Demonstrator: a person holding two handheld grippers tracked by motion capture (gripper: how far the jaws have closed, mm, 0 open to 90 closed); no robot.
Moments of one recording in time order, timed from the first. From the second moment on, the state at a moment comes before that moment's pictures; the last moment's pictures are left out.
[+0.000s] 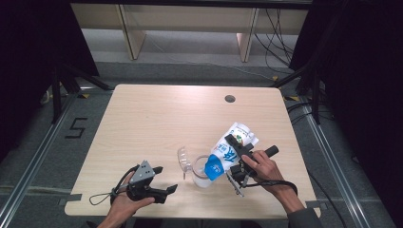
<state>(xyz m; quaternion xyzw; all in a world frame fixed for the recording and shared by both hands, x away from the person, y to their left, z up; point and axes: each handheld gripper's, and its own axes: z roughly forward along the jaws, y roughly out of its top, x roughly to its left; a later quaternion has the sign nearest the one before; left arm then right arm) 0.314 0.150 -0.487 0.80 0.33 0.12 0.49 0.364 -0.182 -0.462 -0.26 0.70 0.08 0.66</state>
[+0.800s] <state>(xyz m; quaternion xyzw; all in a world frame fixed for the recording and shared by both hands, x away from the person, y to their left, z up) 0.314 0.150 -0.487 0.80 0.33 0.12 0.49 0.362 -0.182 -0.463 -0.25 0.70 0.08 0.66</state>
